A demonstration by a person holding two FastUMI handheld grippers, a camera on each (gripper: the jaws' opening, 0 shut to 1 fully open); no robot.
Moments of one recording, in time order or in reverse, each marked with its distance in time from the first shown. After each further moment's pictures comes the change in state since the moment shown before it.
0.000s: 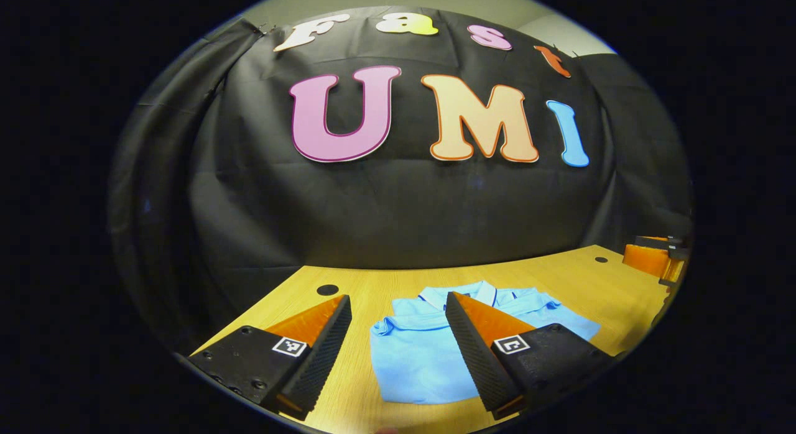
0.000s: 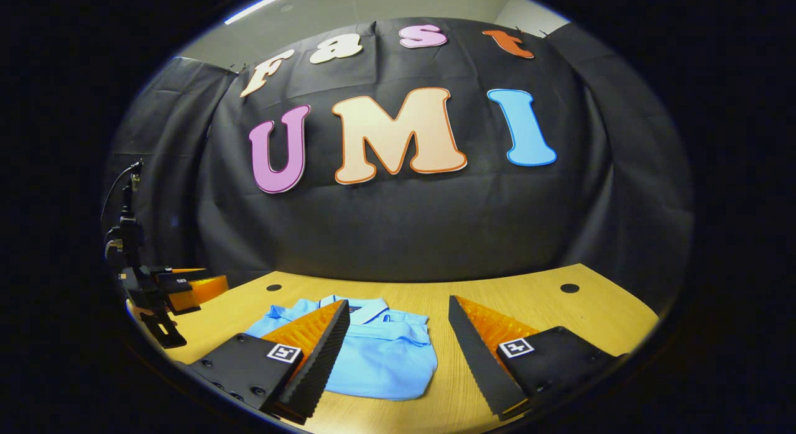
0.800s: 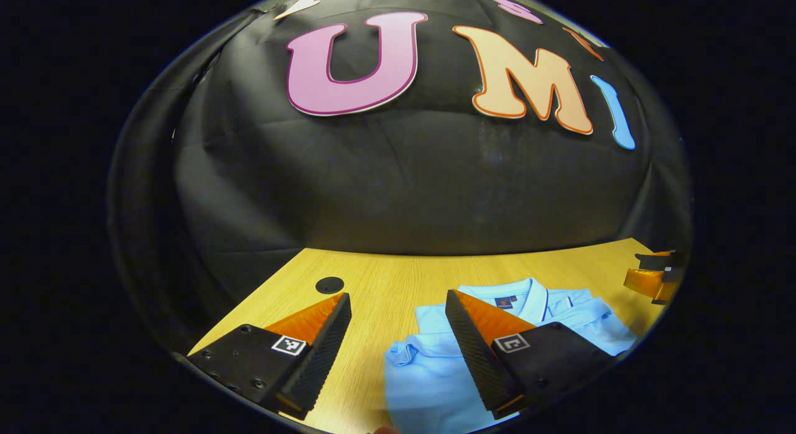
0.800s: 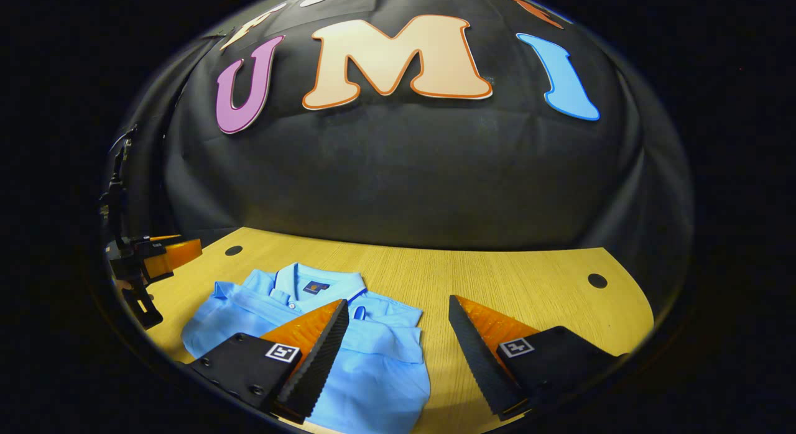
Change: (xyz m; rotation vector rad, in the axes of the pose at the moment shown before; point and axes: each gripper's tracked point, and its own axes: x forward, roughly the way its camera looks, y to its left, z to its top) left arm 0.122 0.034 -0.014 -0.025 0.155 0.064; right arm 0.141 -0.017 -0.065 -0.079 0.285 -0.041
